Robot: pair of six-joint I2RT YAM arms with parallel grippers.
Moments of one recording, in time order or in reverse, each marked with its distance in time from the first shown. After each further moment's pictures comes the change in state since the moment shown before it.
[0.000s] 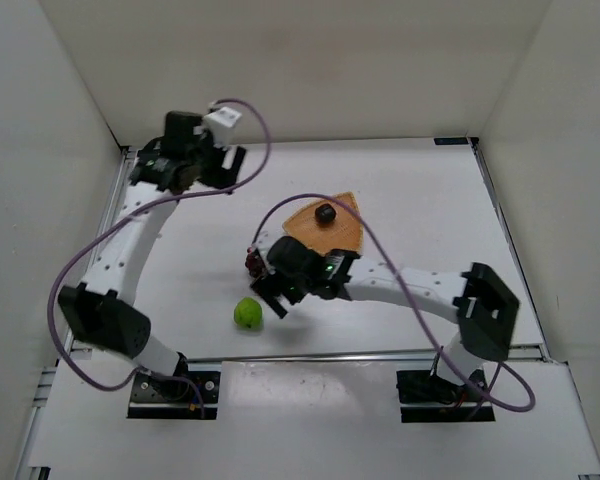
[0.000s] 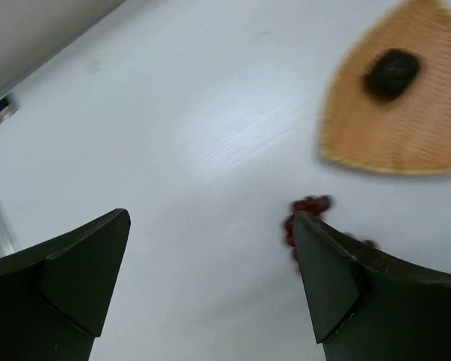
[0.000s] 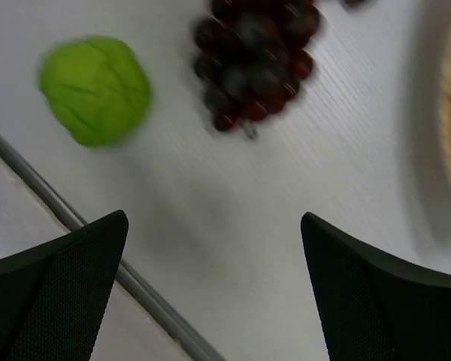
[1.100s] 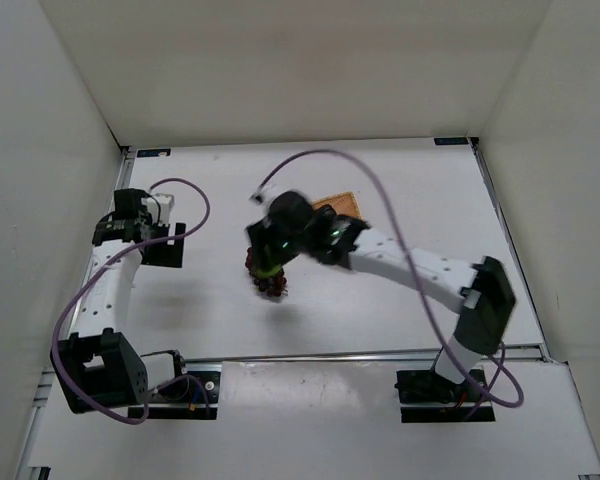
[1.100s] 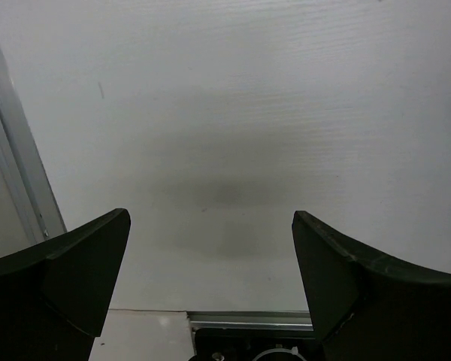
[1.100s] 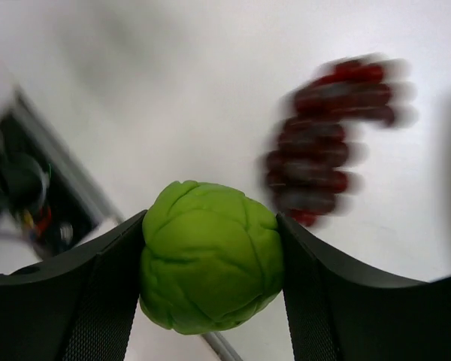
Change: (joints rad) left arm 0.533 -0.409 -0.723 -0.089 -0.031 -0.011; right arm -0.012 0.225 0.359 0.026 -0.165 0.127
